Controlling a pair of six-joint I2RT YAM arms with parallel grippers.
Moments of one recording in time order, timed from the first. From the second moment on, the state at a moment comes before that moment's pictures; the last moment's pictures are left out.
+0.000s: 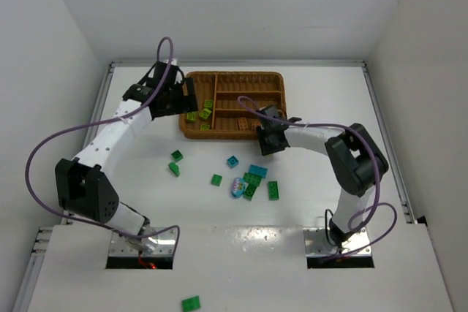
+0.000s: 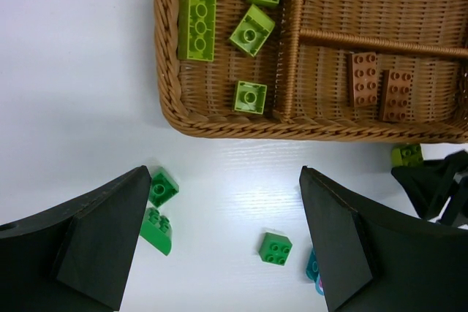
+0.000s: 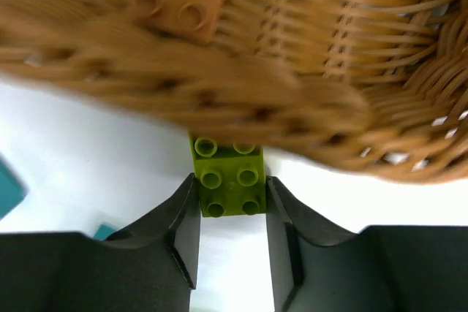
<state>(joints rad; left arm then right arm) -0.30 1.49 1.38 -0.72 -0.11 -0.42 0.56 1.83 1.02 -0.30 0.12 0.26</state>
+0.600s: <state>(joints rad) -0.13 1.41 1.18 -0.72 -0.18 -0.53 0.75 1.85 1.56 -0.46 0.15 0.31</state>
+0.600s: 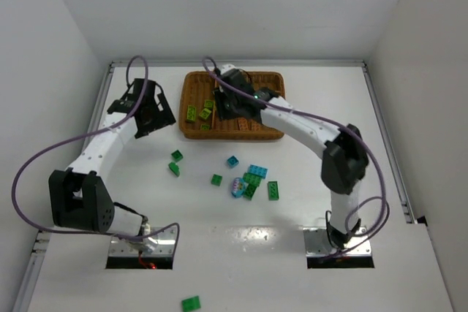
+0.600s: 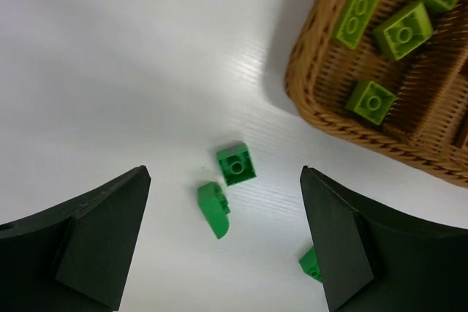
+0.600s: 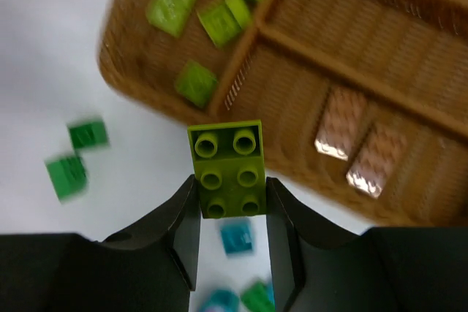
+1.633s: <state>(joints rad) -0.20 1.44 0.75 -0.52 -0.07 -0.72 0.75 1.84 1.65 -0.46 0.18 0.33</state>
